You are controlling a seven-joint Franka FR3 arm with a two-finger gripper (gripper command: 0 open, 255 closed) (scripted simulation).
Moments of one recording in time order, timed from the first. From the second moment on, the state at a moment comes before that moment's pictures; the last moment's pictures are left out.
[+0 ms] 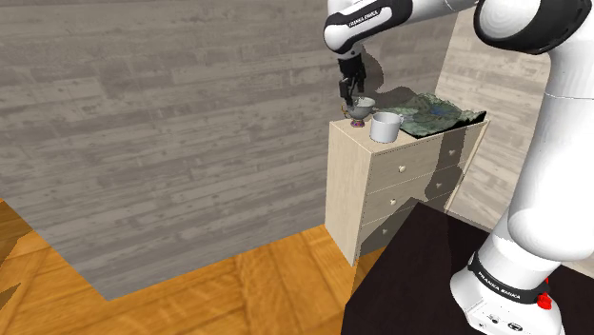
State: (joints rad) arm -0.12 0.22 -0.22 -1.65 -0.25 1.84 -0.35
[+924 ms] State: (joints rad) arm -0.13 0.25 -0.22 -1.70 -0.25 1.92 -0.34
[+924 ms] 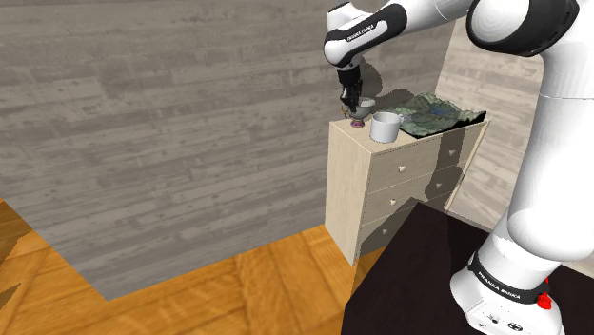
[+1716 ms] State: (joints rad) arm -0.13 0.24 -0.22 -1.63 -0.25 1.84 -0.36
